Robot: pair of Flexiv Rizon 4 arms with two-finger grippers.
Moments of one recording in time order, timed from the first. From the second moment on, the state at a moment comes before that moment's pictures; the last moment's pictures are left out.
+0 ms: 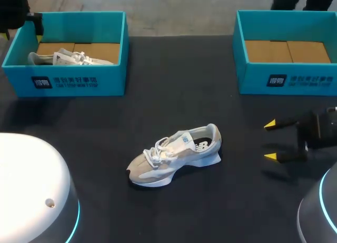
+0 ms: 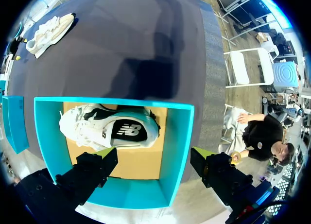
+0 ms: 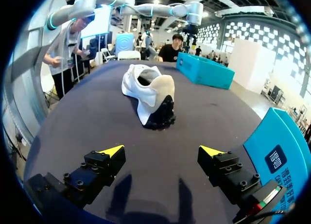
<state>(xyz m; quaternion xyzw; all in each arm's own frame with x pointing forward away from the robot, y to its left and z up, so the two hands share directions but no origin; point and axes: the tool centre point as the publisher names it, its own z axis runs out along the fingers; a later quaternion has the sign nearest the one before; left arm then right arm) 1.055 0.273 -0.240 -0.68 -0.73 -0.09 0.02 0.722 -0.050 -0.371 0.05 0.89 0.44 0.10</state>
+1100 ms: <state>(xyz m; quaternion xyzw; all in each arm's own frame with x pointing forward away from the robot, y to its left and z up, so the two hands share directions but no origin) 1.055 0.273 -0.240 -0.68 -0.73 -0.09 0.02 0.746 0.006 -0.378 -0.01 0.89 0.45 0.07</state>
